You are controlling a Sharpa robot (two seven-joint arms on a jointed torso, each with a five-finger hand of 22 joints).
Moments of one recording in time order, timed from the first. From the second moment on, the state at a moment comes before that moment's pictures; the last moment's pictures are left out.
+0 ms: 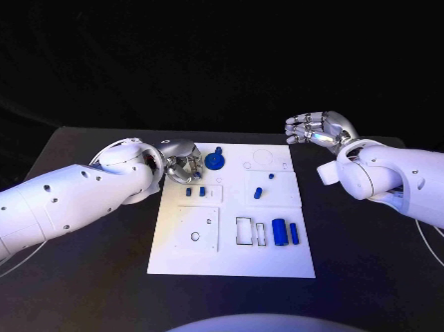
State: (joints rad) left arm 1.20 -0.67 0.03 1.35 -1.48 -0.07 -0.08; left_hand 1.38 -0.24 0.71 0.04 0.05 0.97 0.13 0.37 0.27 1.18 0.06 0.28 0.09 1.45 -0.01 1.37 0.97 0.12 1.42 0.08 1.23 1.04; right arm 1.27 -0.93 -0.14 1.43 -0.33 -0.48 0.32; right_hand 1.18 -0.13 0.44 0.07 0.19 0.77 0.20 0.15 0.51 0.92 0.20 0.36 0.07 1.03 0.15 0.20 0.30 0.17 0.85 0.26 0.08 0.23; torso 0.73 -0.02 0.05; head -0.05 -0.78
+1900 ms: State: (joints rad) left arm 1.19 -0.65 0.02 1.33 -1.48 -0.05 -0.09; left_hand 1.37 -0.23 0.70 0.04 0.05 0.97 0.13 0.36 0.27 1.19 0.06 0.26 0.10 1.45 -0.01 1.37 0.96 0.11 1.42 0.08 1.24 1.05; right arm 1.27 -0.92 -0.14 1.42 -0.33 -0.48 0.32; right_hand 1.18 -0.13 0.44 0.07 0.19 0.77 0.20 0.15 0.51 0.92 0.20 0.36 0.07 1.03 0.15 0.20 0.30 0.17 0.85 0.26 0.08 0.23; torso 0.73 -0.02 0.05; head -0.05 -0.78
